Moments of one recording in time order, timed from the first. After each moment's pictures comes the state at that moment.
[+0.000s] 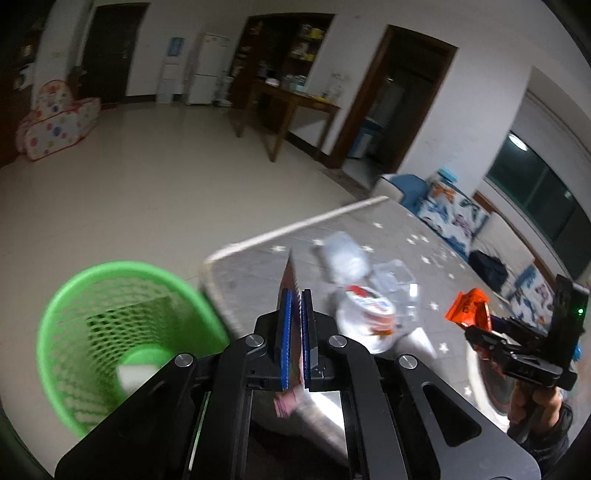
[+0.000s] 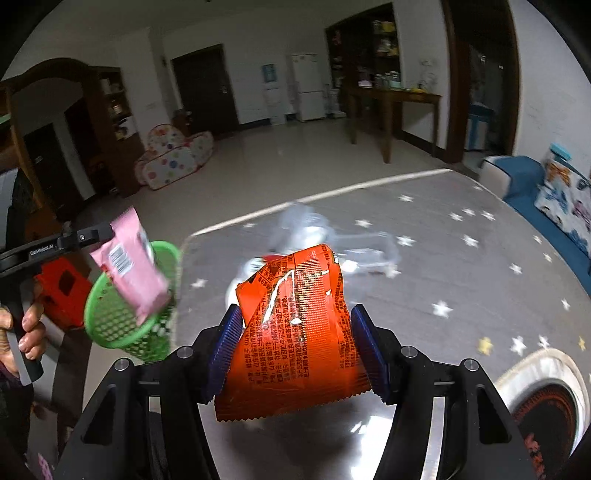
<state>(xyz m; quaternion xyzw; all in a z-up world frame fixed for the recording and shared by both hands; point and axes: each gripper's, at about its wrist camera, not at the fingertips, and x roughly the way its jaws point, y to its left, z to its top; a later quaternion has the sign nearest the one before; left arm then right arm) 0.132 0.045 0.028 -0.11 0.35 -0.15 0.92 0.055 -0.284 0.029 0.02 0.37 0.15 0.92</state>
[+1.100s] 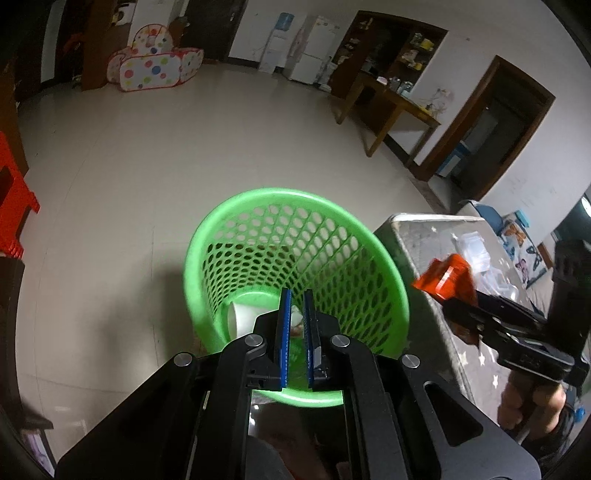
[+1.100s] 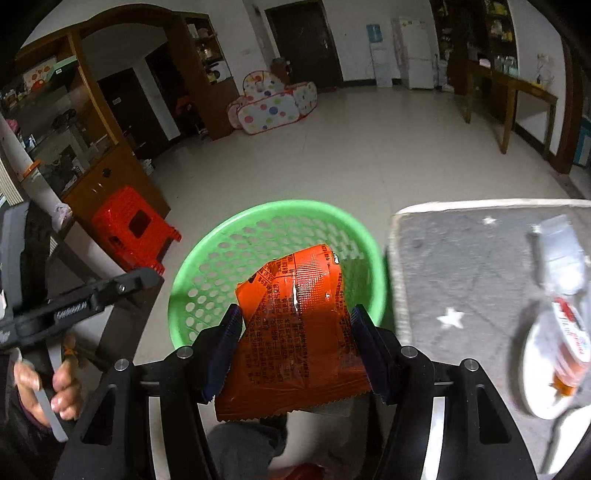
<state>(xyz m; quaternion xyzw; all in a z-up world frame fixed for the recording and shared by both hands) 0.088 0.210 -0.051 -0.20 0.40 0.00 0.89 0.118 -0.030 -0.030 -0.01 0.43 0.33 0.84</state>
